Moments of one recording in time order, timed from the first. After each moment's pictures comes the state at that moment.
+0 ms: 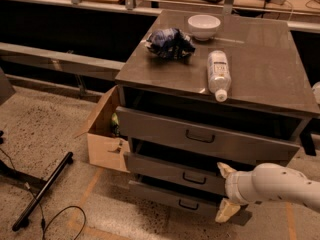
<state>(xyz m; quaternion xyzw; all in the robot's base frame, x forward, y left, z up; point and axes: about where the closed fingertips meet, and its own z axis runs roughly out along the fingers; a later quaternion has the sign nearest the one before) 0.477 -0.213 0.516 -0.64 0.72 0.01 0.25</state>
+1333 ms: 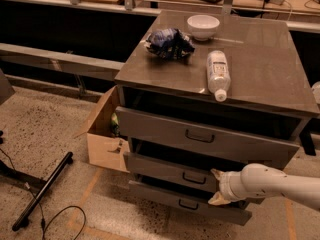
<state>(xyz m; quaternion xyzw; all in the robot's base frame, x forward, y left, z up) 0.516 -0.213 0.436 -0.64 0.72 0.02 0.25</state>
